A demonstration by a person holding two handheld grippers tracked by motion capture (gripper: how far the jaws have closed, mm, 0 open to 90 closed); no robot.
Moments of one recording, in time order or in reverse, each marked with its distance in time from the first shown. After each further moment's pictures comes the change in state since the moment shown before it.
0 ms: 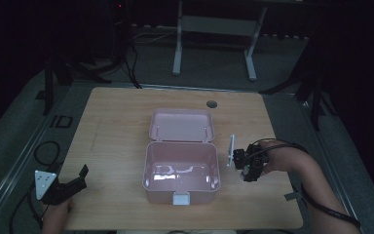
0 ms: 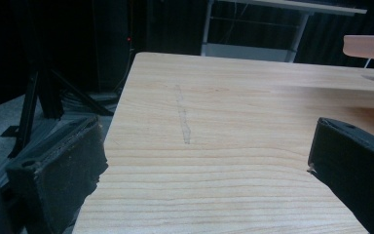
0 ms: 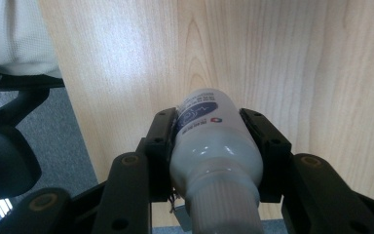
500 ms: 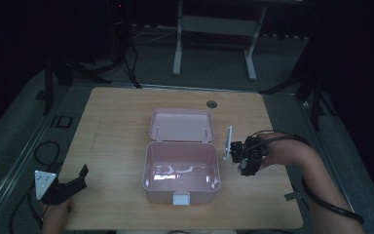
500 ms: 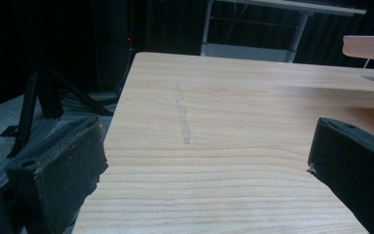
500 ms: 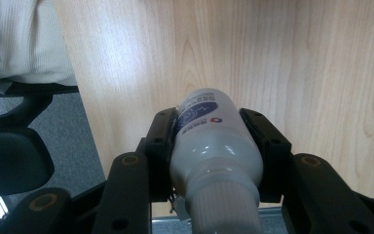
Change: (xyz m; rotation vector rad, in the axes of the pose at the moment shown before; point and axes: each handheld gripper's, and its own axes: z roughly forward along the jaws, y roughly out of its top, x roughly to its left) left arm 0.000 0.000 0.000 -0.001 -0.002 -0.001; right arm 0.003 0.012 -0.038 -0.017 -0.030 -0.006
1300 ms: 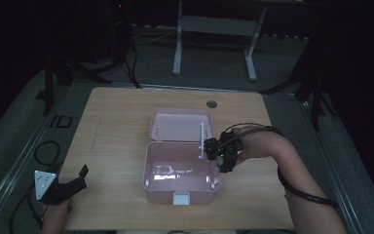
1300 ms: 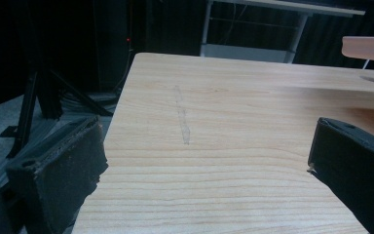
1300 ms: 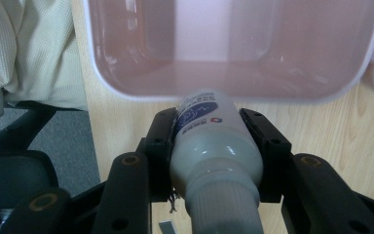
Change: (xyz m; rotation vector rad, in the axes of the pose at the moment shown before) left arm 0.000 0.000 0.000 -0.002 -0.002 -0.002; right arm 0.004 0.065 -0.020 -0.008 0.007 -0.109
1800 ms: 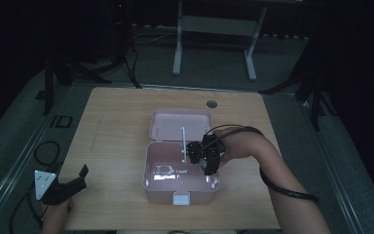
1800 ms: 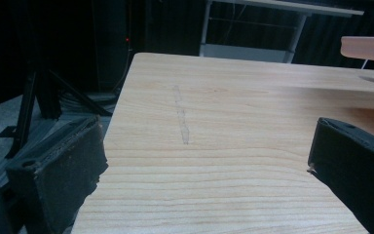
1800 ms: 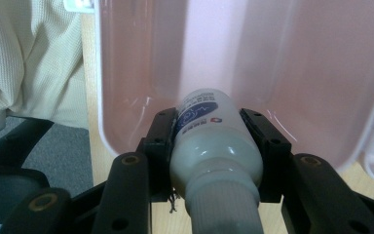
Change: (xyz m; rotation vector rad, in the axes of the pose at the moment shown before) left arm 0.000 0.000 0.000 0.001 -0.004 -0.001; right arm 0.000 0.041 0.008 -0.014 0.021 -0.080
